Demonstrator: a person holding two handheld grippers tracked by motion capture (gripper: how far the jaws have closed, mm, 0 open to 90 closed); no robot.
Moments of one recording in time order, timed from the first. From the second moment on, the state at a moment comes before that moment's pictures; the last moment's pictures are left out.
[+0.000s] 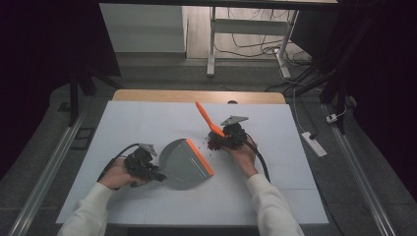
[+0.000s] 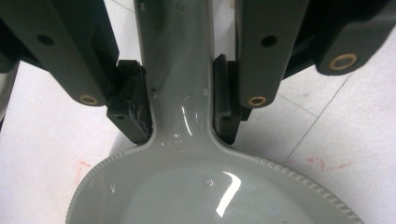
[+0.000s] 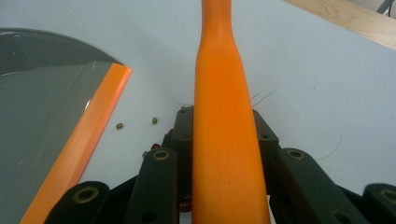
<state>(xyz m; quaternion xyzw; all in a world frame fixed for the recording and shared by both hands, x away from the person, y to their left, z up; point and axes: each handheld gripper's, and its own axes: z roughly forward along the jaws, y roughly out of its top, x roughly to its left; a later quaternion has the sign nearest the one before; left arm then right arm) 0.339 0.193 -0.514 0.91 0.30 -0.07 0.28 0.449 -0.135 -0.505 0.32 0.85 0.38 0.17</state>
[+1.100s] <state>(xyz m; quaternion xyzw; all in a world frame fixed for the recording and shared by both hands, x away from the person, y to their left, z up) 0.339 0.191 -0.516 0.91 0.30 -0.07 0.28 0.440 -0.118 -0.505 0.29 0.86 0.38 0.16</state>
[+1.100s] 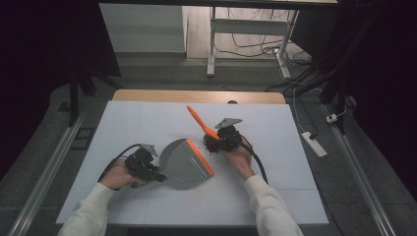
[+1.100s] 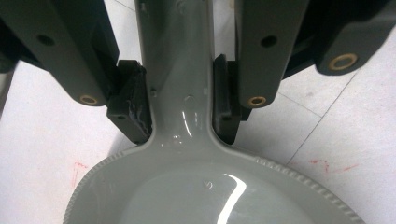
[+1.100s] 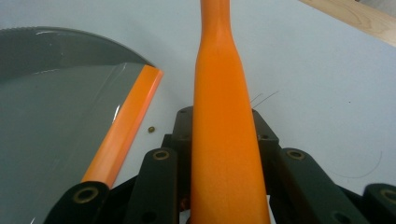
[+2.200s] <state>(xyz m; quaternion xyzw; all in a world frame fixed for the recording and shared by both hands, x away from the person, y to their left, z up) 0.341 0.191 -0.518 0.91 0.30 -0.08 0.28 0.422 -0.099 -0.506 0.25 0.88 0.39 0.14</state>
